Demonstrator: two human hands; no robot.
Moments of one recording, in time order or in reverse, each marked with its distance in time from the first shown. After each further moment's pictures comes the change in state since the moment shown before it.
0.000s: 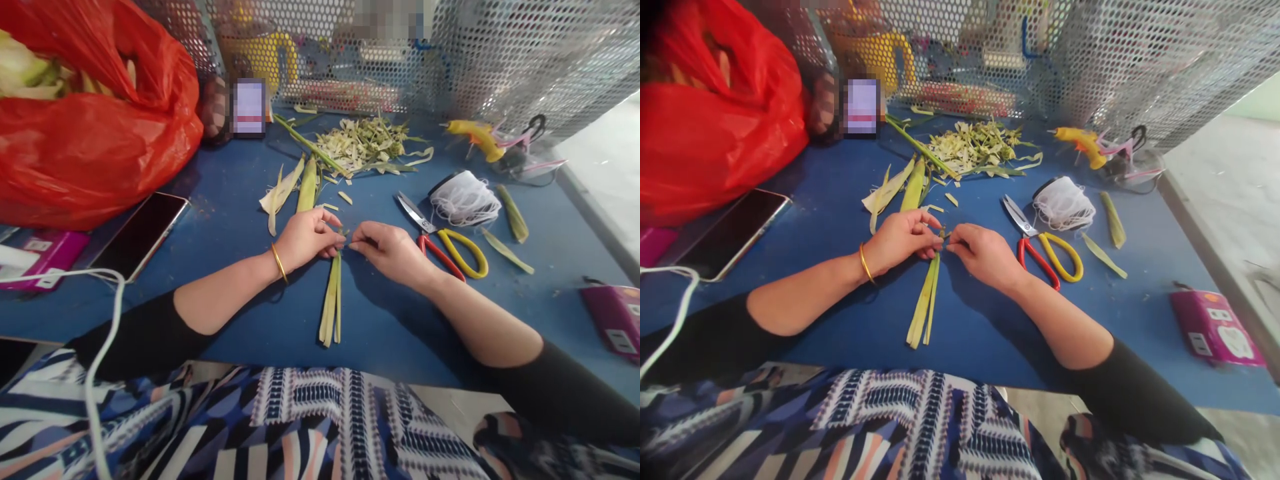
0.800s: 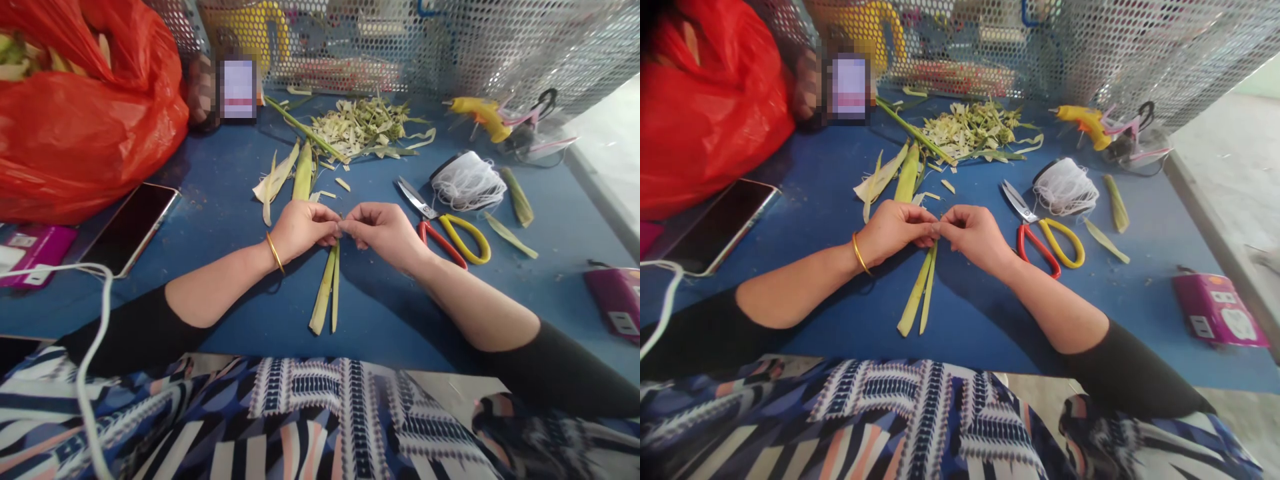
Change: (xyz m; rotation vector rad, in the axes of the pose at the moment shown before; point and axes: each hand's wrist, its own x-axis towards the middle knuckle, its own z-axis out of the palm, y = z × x) left_hand 0.000 0.000 0.001 0.039 0.015 -0.023; right_hand 0.010 -0.020 0.007 0.537 0.069 0.320
